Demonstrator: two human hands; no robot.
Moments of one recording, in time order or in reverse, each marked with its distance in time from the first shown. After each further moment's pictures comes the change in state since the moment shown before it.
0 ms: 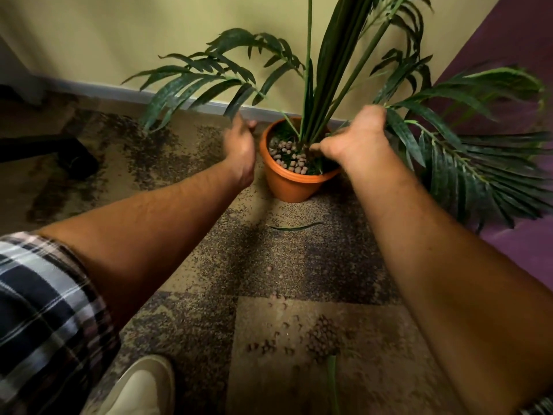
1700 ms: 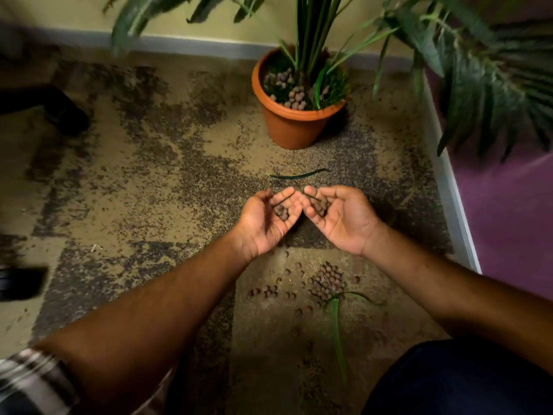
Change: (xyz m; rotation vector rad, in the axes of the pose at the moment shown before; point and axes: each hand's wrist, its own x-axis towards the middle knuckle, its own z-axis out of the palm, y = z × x) left_hand -0.127 -0.145 -0.048 -0.493 -0.161 -0.788; right_hand -0.007 0.102 -0.211 -0.296 -0.291 0.299
